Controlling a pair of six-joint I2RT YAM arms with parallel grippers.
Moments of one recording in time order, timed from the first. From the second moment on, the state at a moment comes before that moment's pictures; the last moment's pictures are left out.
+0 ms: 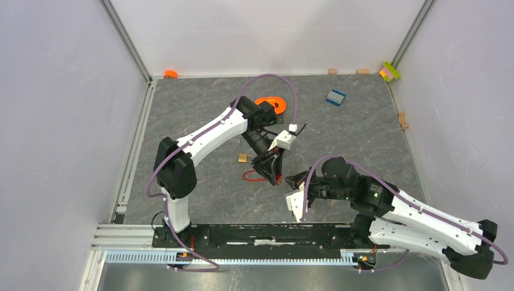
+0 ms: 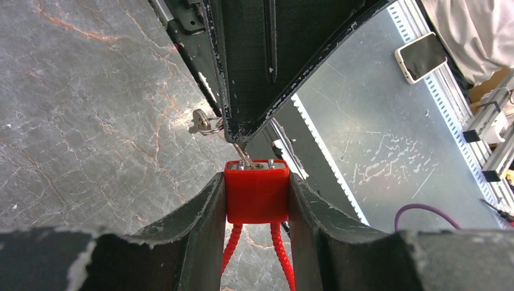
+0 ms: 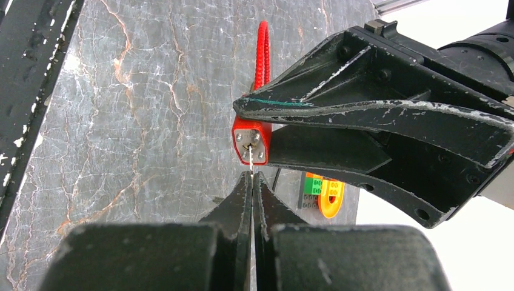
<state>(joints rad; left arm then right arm) -0.77 1.90 1.75 -1.50 1.13 1.20 1.07 0.76 0.76 -0.48 -0.21 -1.03</state>
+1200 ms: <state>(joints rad) -0.75 1.90 1.69 -1.22 1.09 0.83 1.11 0.74 0.67 -0.37 -0.04 -1.02</state>
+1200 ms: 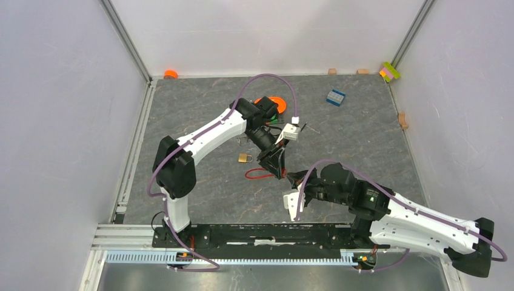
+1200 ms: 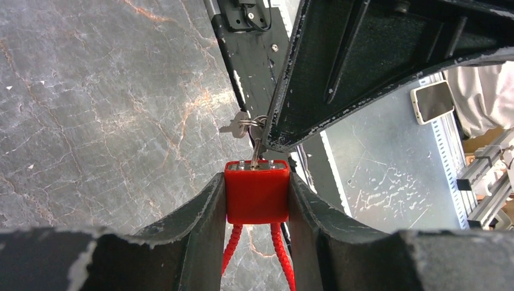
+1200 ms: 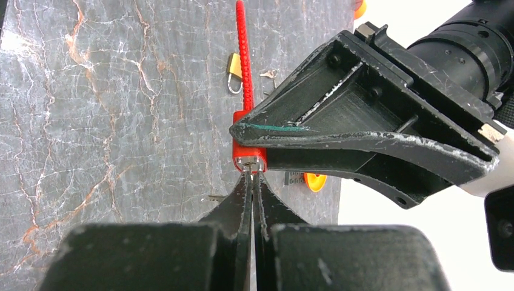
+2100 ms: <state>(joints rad) -0.76 1.88 1.65 -1.23 1.11 0.90 1.12 0.70 0.59 -0.31 -0.07 -1.07</state>
